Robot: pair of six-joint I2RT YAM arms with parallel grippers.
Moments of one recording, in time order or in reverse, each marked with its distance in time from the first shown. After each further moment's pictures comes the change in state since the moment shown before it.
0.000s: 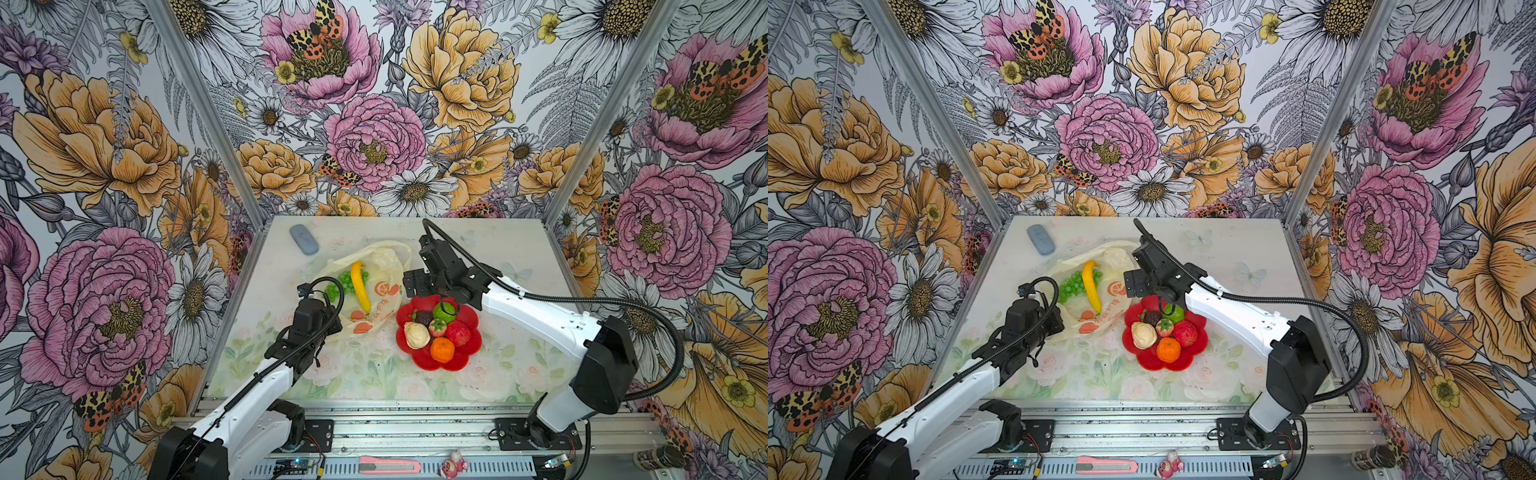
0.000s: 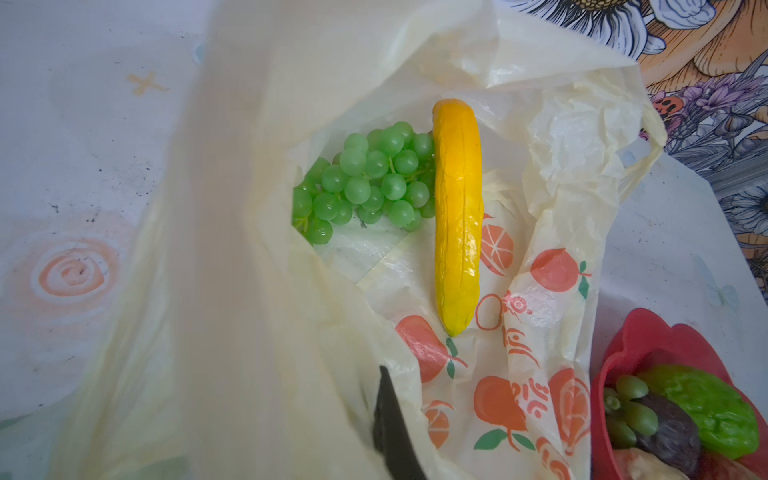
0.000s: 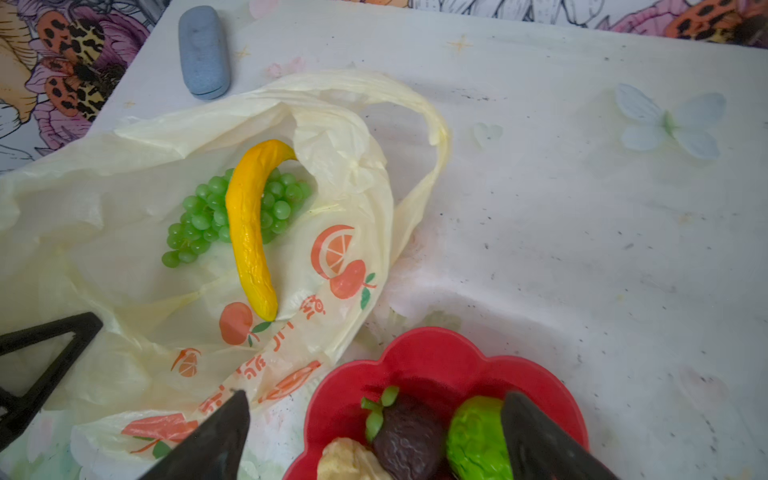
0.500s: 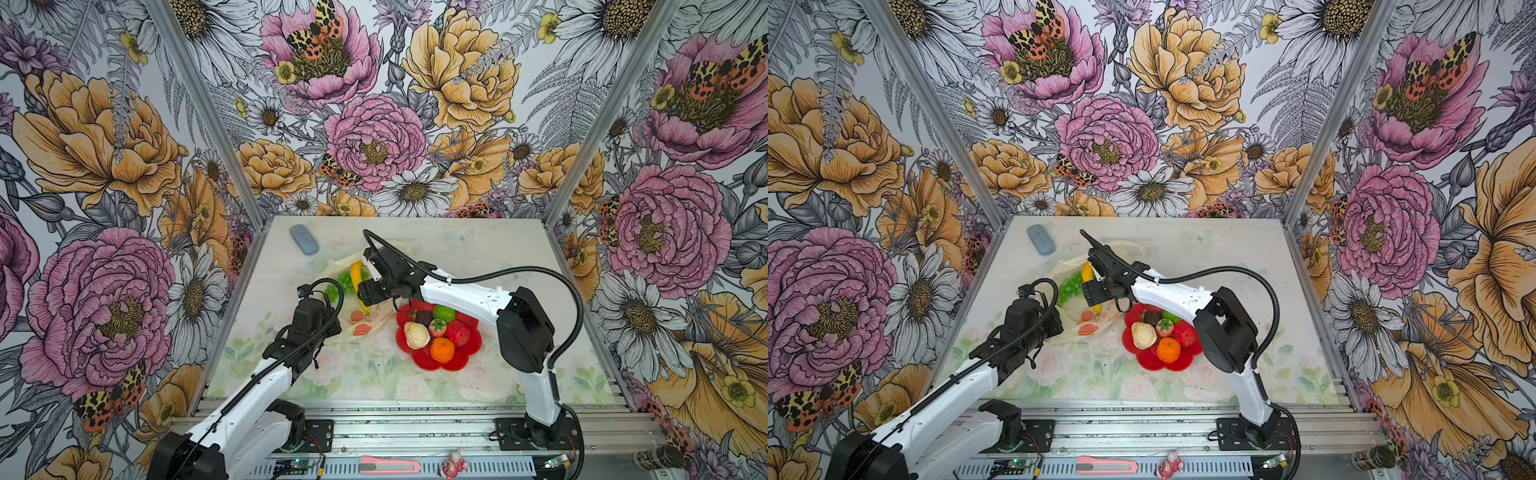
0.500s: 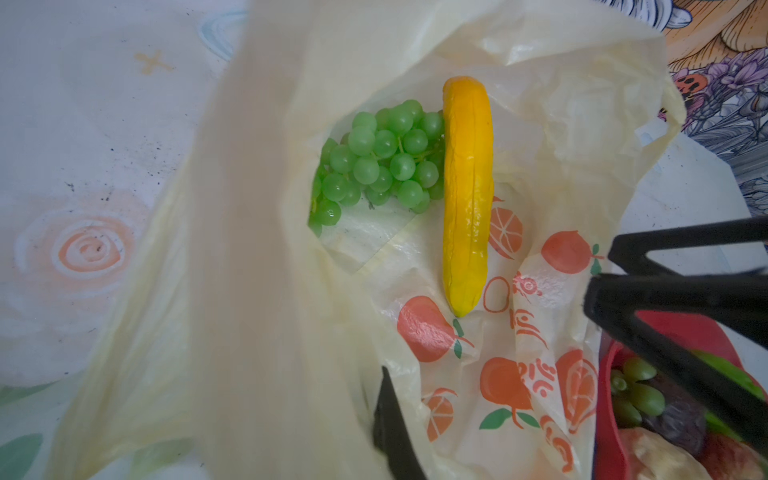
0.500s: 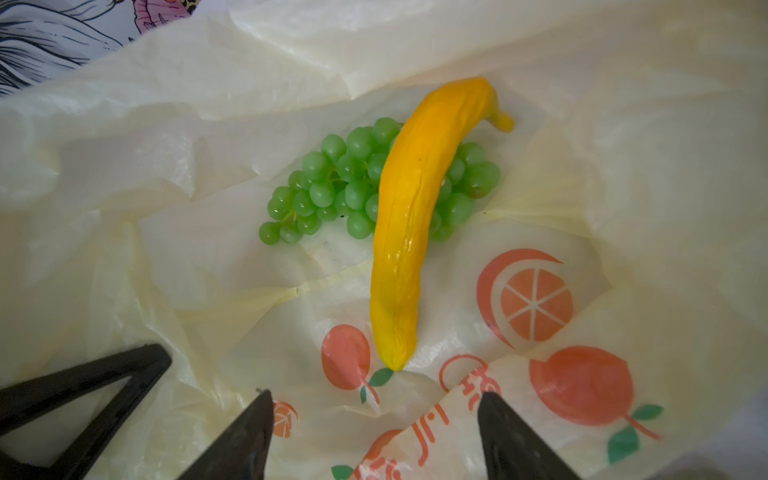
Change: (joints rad) left arm -0.003 -0.012 0.027 -0.087 0.003 0.003; right arm 0.069 0.431 0.318 0.052 -0.244 -0.043
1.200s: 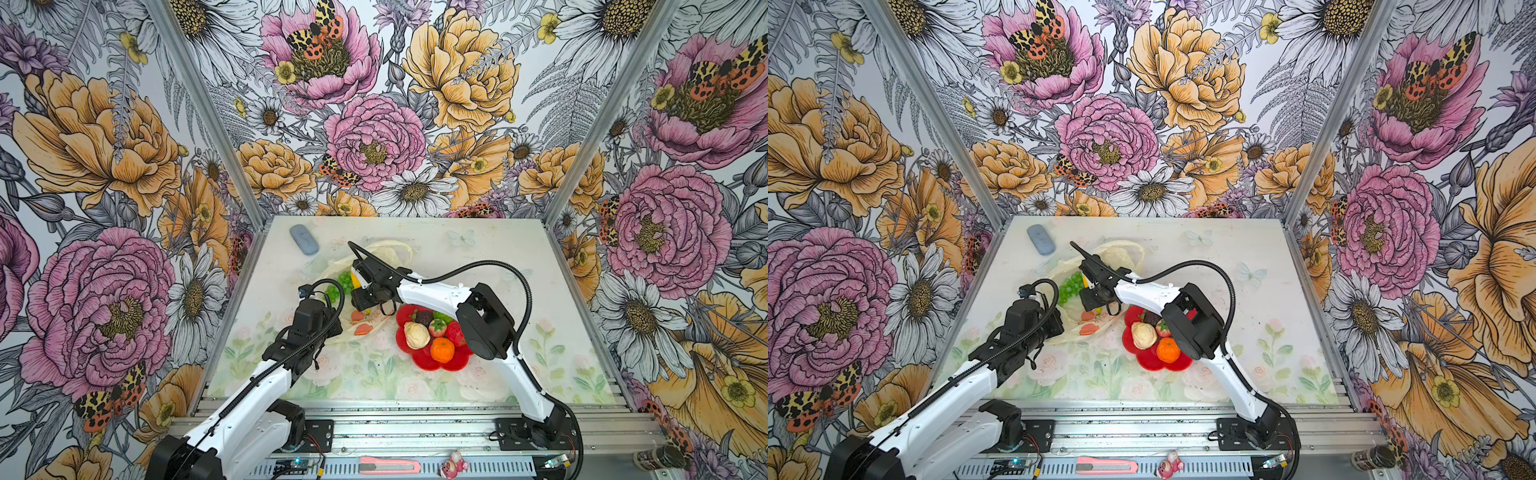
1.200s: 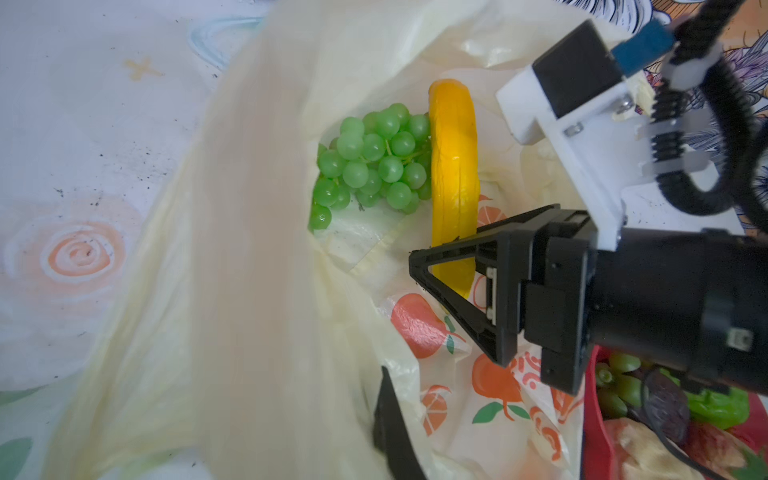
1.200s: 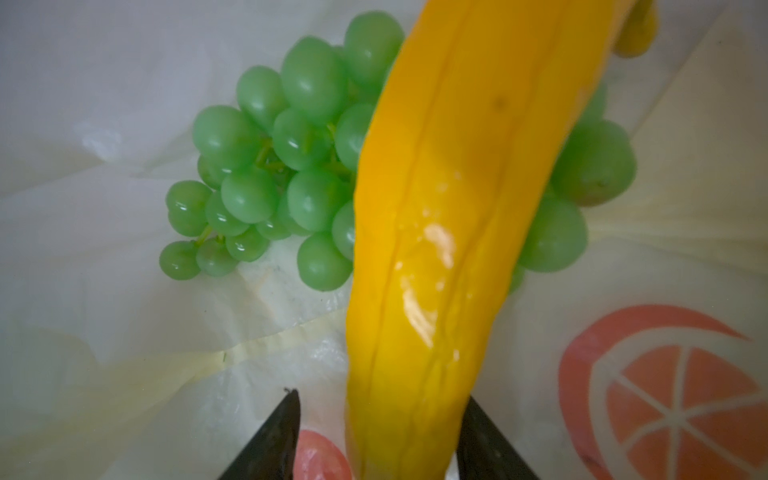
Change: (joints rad) left arm -0.020 -0.019 -0.001 0.000 -0.003 0.000; right arm 0.000 0.272 0.190 0.002 -0.010 0.002
